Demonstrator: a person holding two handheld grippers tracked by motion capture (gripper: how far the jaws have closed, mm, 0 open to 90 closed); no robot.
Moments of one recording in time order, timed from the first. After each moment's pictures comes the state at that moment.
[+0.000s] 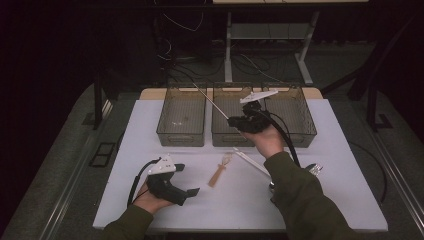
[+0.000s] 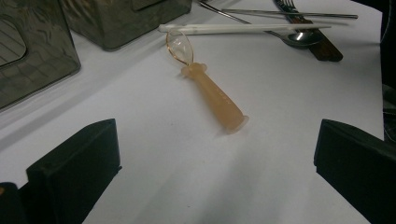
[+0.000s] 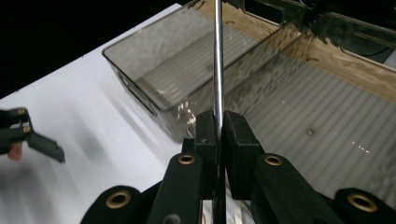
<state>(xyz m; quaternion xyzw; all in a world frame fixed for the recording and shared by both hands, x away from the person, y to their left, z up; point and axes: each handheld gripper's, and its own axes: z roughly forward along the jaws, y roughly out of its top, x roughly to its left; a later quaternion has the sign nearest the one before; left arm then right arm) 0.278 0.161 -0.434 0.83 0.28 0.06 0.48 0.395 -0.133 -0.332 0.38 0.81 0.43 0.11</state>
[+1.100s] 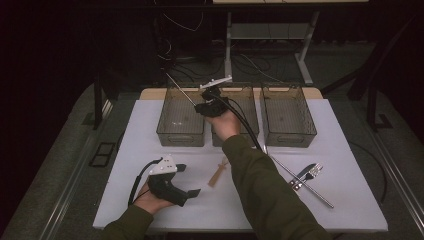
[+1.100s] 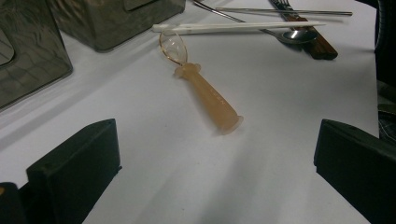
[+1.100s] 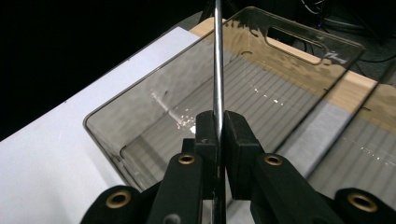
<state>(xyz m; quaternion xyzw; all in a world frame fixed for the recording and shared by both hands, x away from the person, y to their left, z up) 0.277 0.157 -0.434 0.83 0.27 0.06 0.49 0.458 -0.033 -0.341 0.39 0.81 0.43 0.11</state>
